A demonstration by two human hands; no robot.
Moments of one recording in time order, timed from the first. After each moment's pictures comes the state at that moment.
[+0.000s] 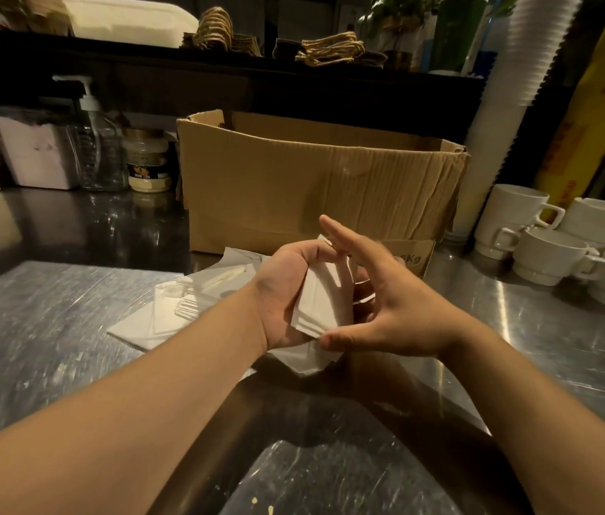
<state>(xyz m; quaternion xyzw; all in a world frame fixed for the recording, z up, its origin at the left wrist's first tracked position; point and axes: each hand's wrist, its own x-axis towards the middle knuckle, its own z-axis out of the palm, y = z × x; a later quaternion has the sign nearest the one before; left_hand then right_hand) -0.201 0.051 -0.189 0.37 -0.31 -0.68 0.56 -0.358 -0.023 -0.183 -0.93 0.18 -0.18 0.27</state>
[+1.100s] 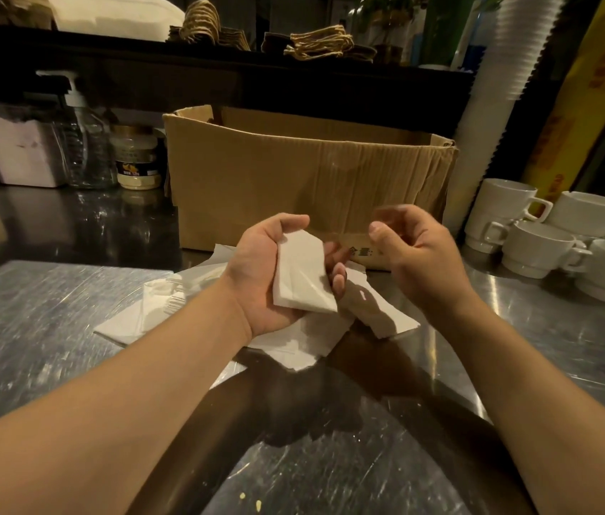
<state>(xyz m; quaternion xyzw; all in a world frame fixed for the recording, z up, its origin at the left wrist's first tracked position) -0.190 0.050 -0.186 0.32 -0.21 -0.69 0.61 -0.359 -0.052 -0.185 -0.76 0.33 -0.45 0.33</state>
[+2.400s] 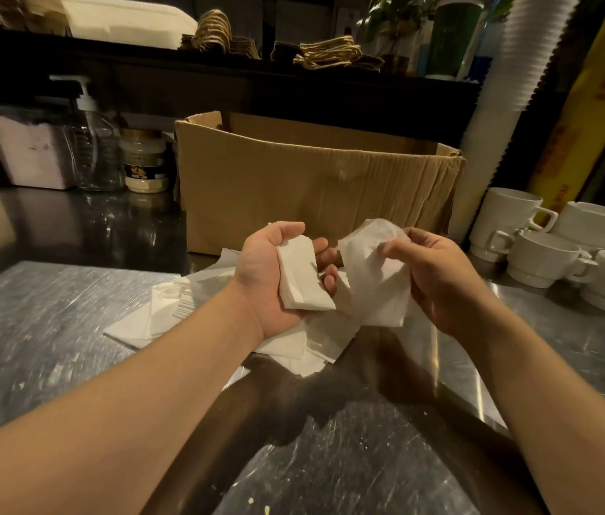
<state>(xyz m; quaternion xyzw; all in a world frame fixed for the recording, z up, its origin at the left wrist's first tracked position) -0.193 0.050 -0.184 0.35 -0.16 -0.63 0.67 -0.365 -0.055 -0.178 -0.66 0.36 -0.40 0.53</state>
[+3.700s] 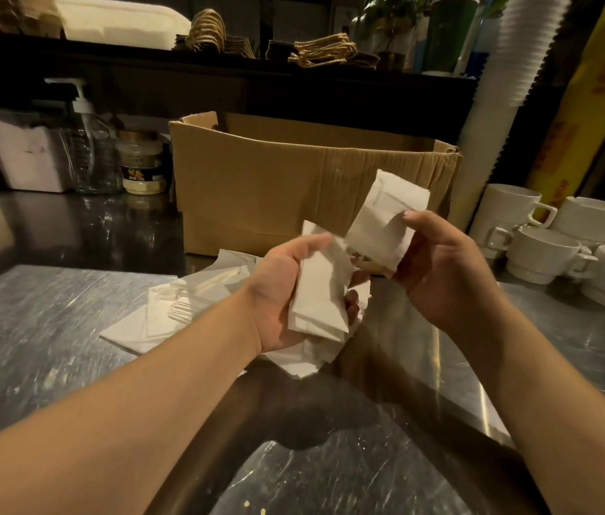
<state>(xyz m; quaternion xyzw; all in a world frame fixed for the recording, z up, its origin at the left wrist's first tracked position) -0.206 0.052 -0.188 0.36 -0.28 -0.68 0.57 -0.369 -0.048 -0.172 -0.54 0.25 -0.45 0.67</state>
